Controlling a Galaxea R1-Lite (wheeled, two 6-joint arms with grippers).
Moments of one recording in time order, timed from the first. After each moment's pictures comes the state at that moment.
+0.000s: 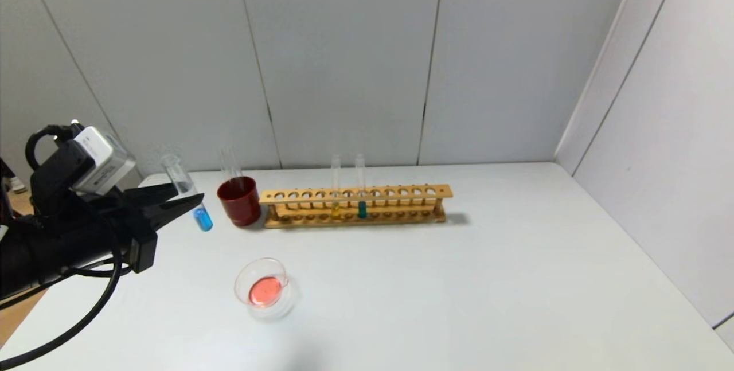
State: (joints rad) left arm -0.07 1.29 -0.50 -0.58 -0.43 0.47; right arm 0.00 0.00 0.00 0.00 0.00 0.00
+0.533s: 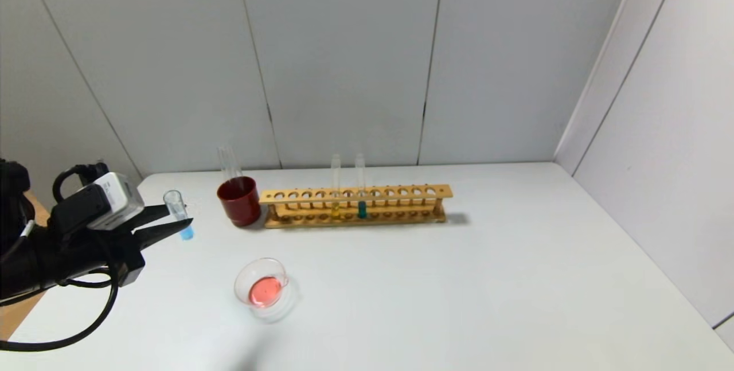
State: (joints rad) left arm 0.15 1.45 -0.48 -0.58 -0.67 0.89; right arm 0.00 0.00 0.00 0.00 0.00 0.00
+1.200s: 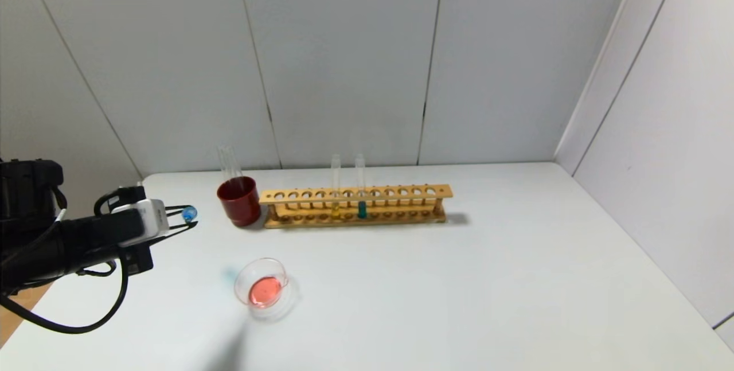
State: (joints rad) left arm 0.18 1.60 -0.55 -0.57 -0.68 1.30; right arm 0.00 0.00 0.00 0.00 0.00 0.00
